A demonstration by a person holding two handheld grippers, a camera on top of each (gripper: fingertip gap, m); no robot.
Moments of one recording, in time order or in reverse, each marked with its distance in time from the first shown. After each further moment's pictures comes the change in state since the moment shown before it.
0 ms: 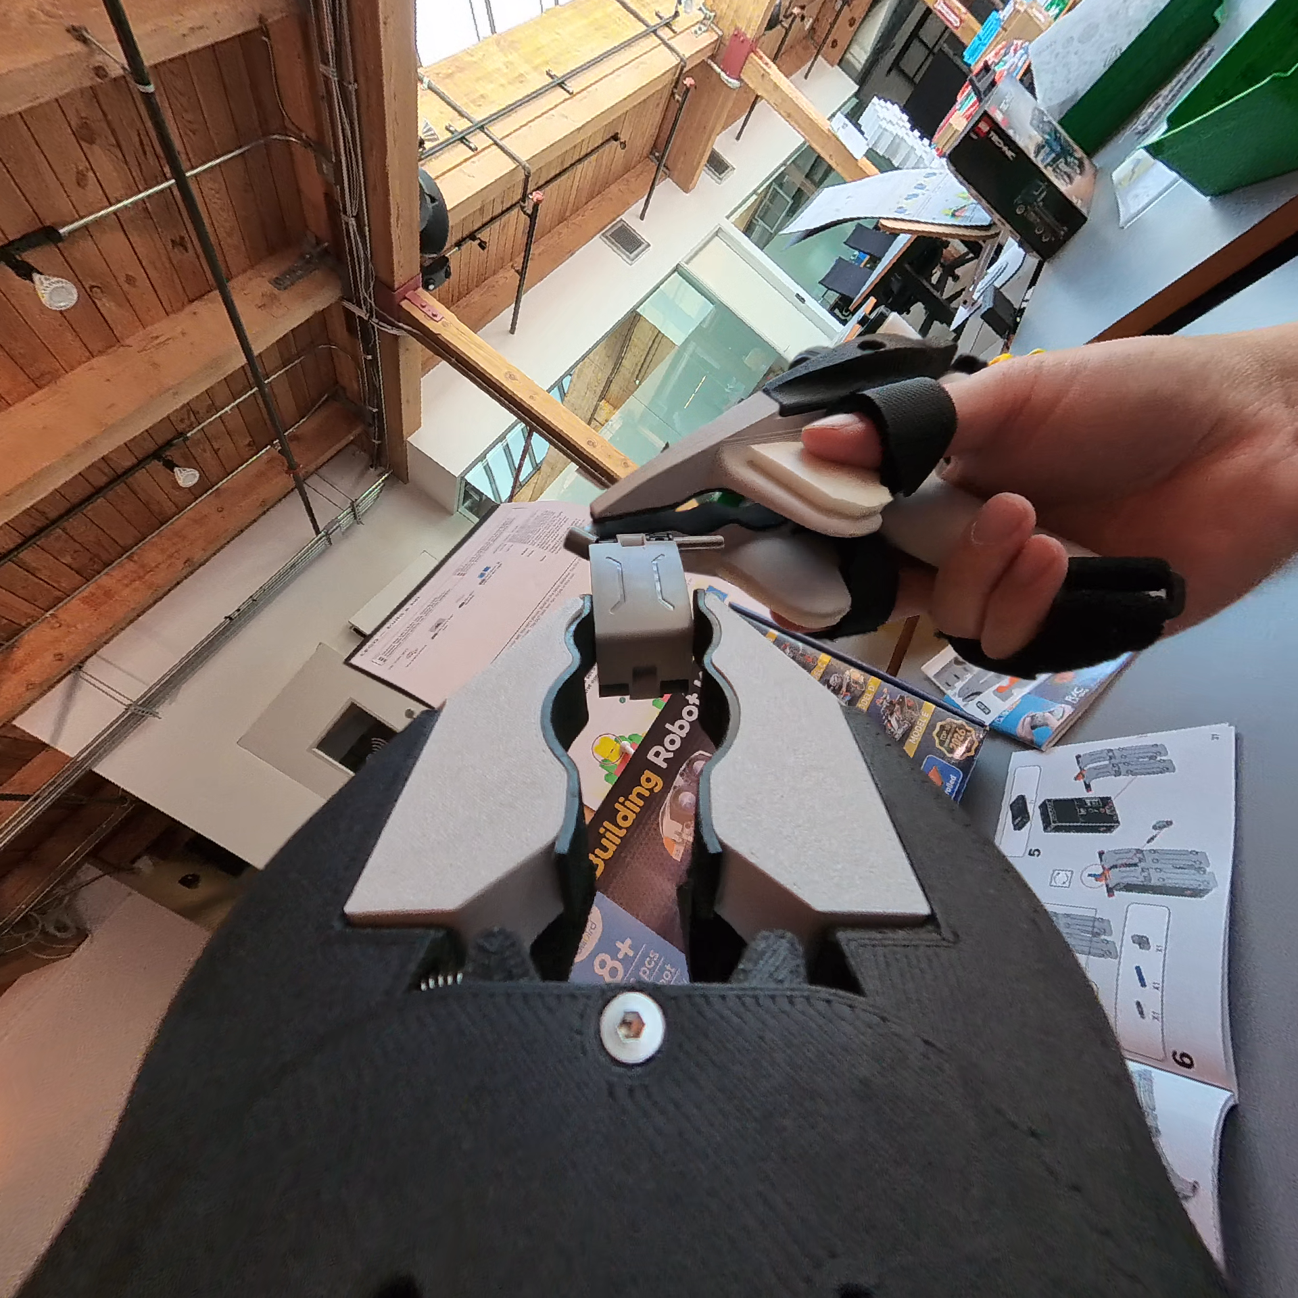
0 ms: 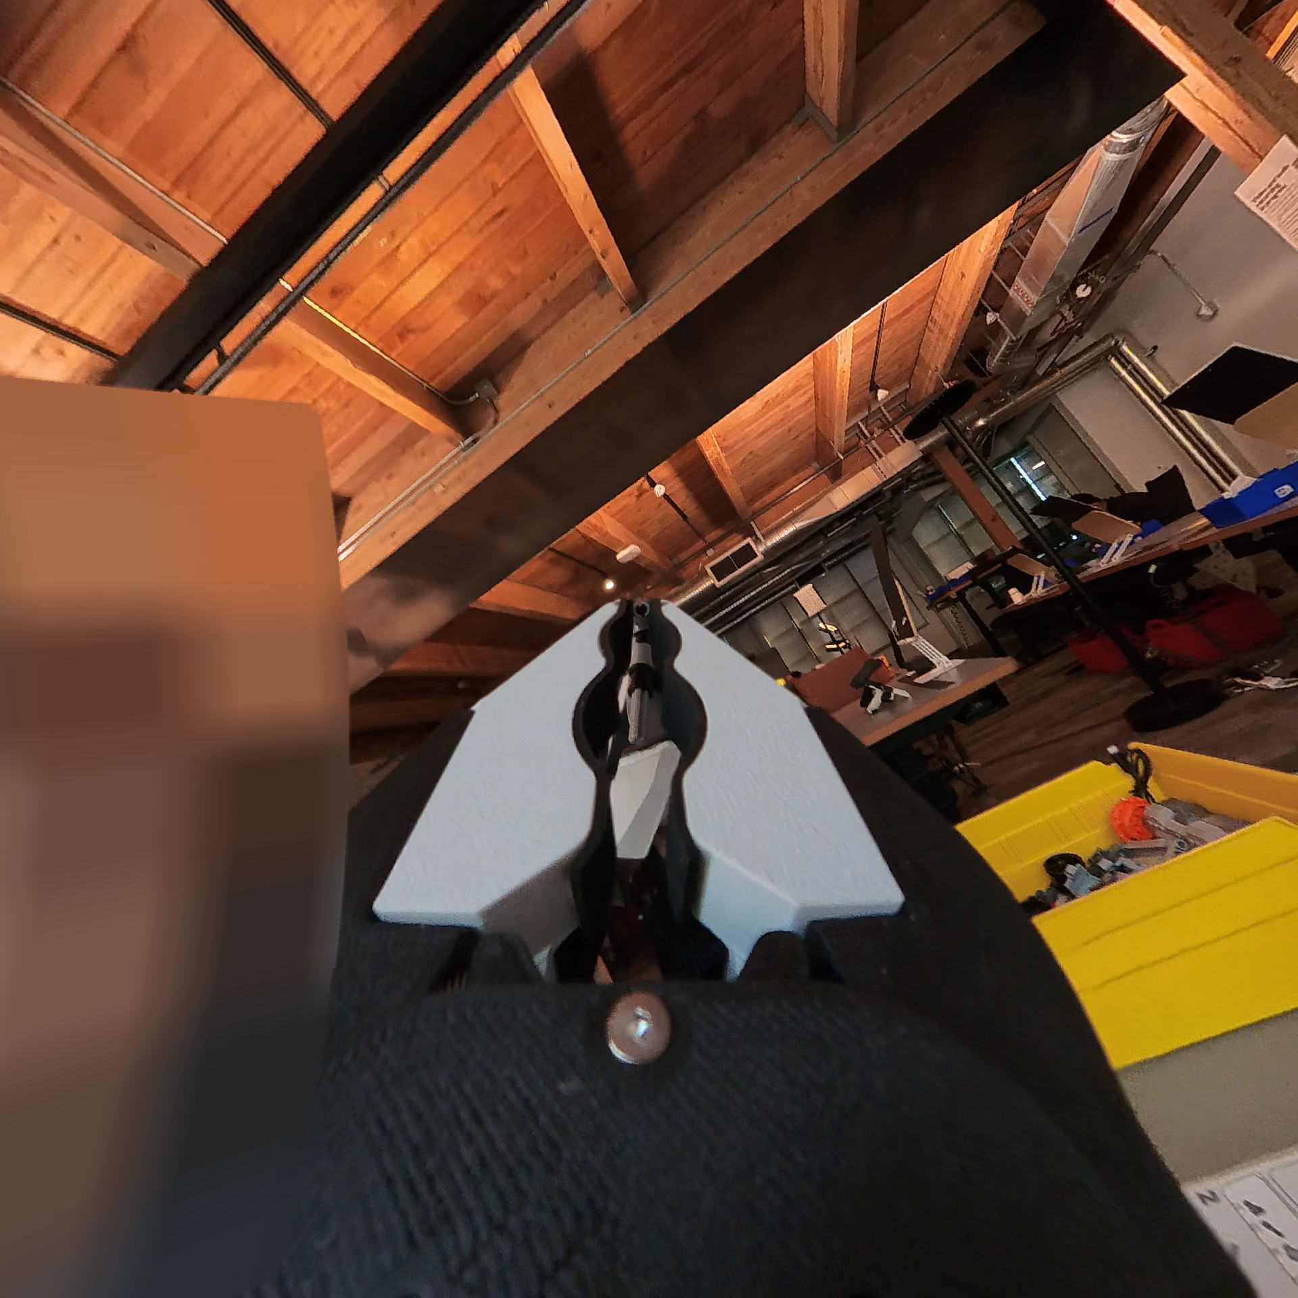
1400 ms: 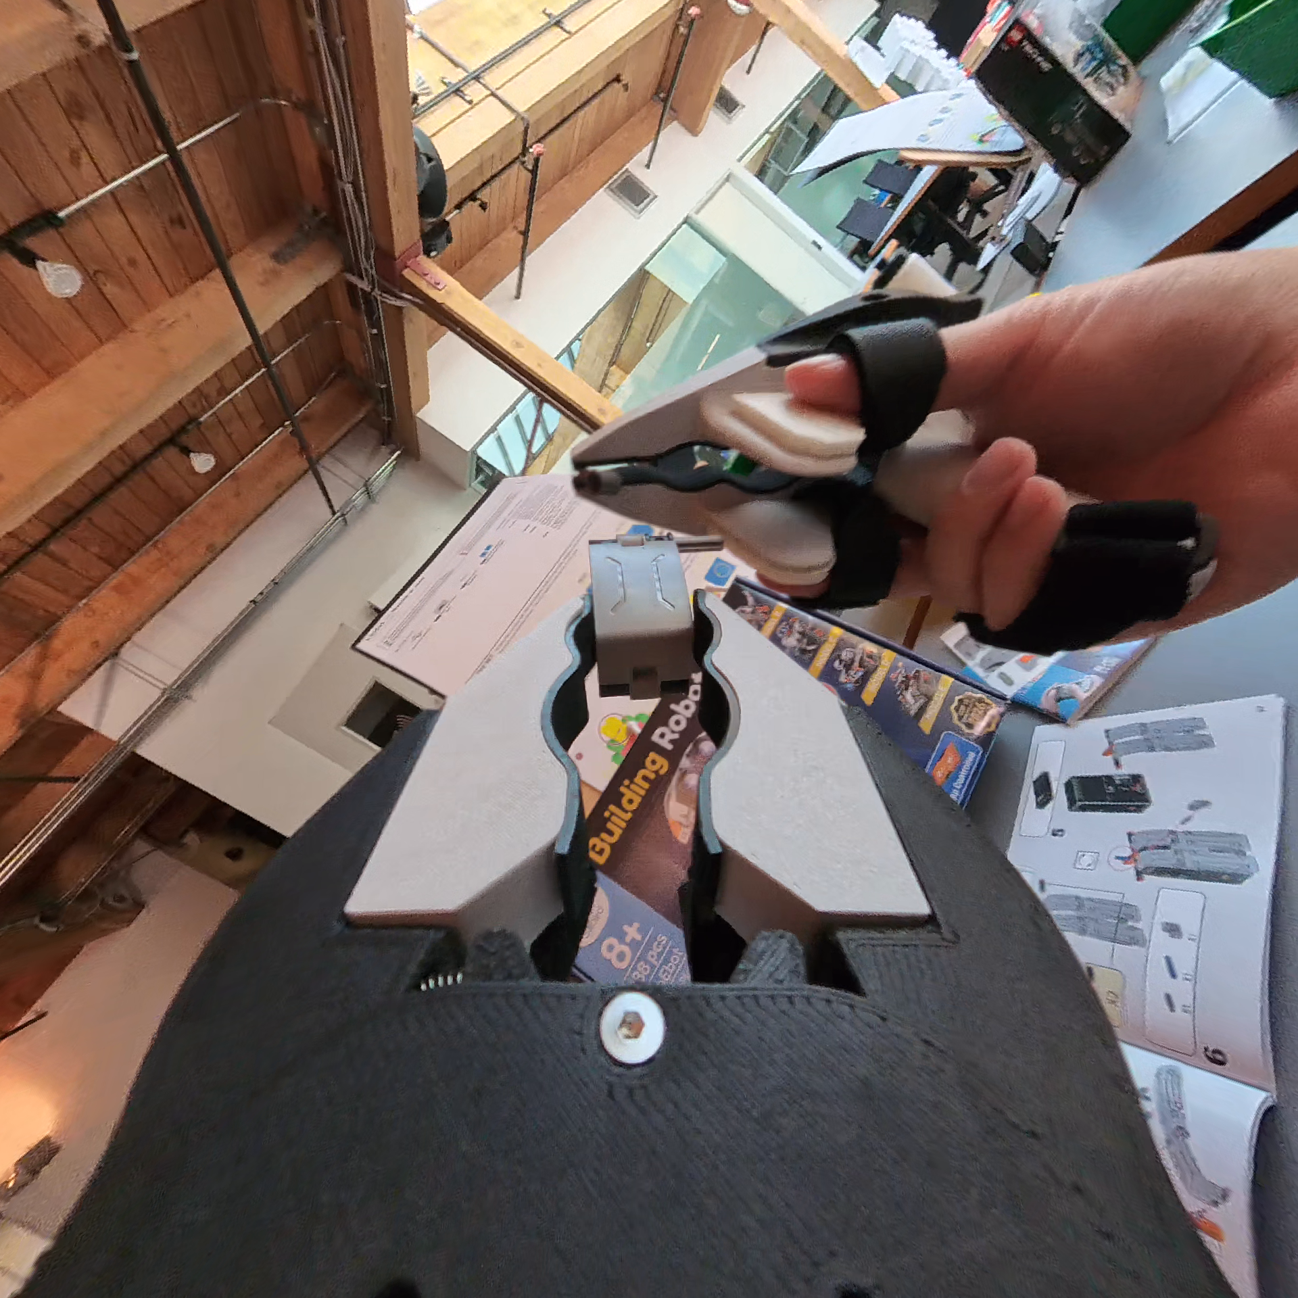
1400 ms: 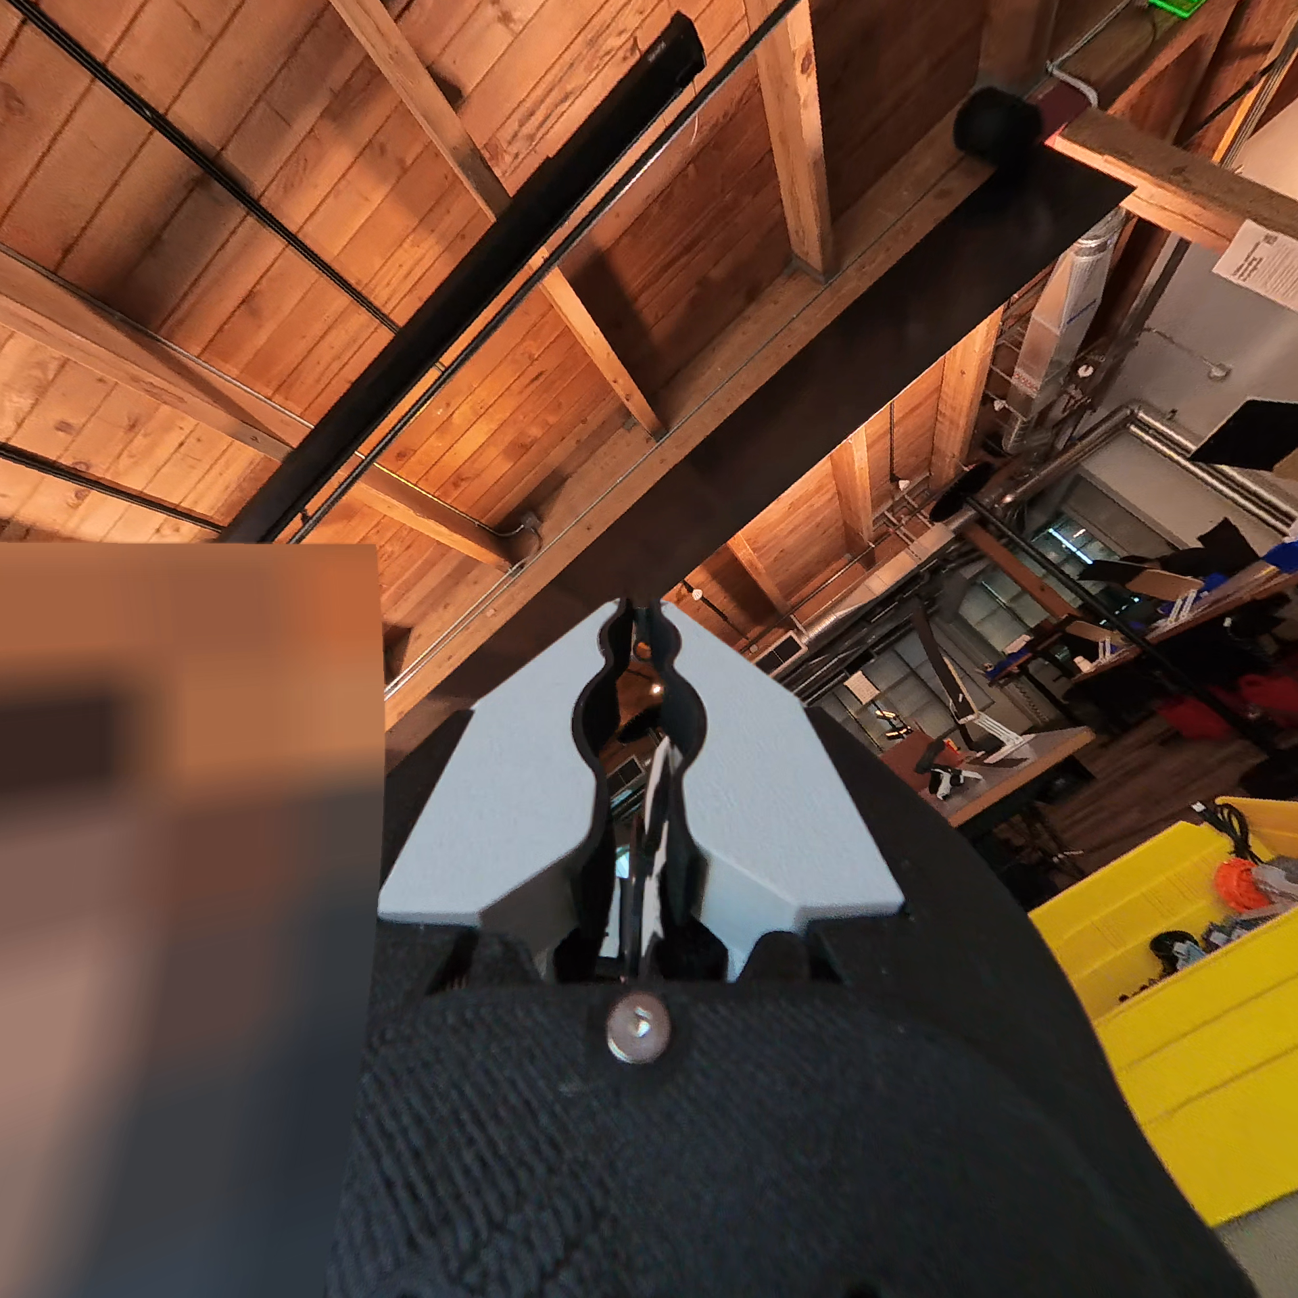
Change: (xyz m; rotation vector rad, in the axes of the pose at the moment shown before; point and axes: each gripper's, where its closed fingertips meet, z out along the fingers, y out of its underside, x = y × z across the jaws) left arm 0.006 0.011 0.012 -0.055 -0.015 0.043; right arm 0.005 -0.024 -0.014 0.190 -0.029 0.118
